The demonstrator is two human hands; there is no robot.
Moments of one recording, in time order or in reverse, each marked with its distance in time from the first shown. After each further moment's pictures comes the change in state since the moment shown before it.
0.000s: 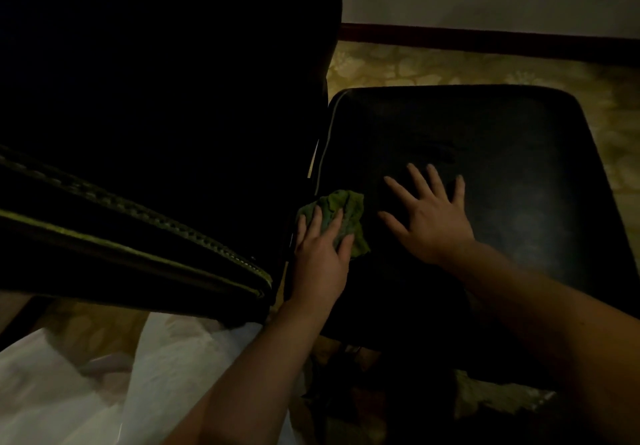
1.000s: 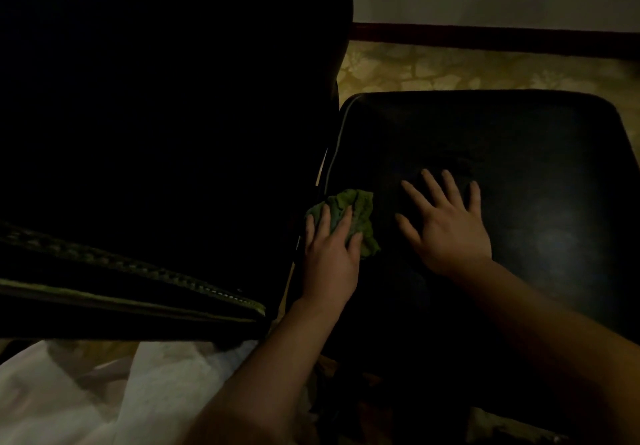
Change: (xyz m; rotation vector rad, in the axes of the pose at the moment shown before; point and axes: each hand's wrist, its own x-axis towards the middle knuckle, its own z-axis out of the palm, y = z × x) left_hand 0.027 0.013 0.006 0.053 0.016 -0.049; right_hand 0.016 0.009 0.016 -0.032 0.127 0.044
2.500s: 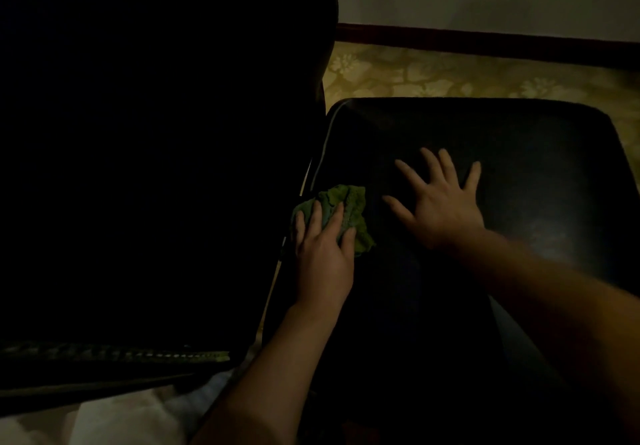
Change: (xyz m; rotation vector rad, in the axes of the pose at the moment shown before) left_hand 0.031 0.019 0.011 -0.060 0.092 -0.037; right_hand 0.061 0.018 -0.018 -0.008 -0.015 0.021
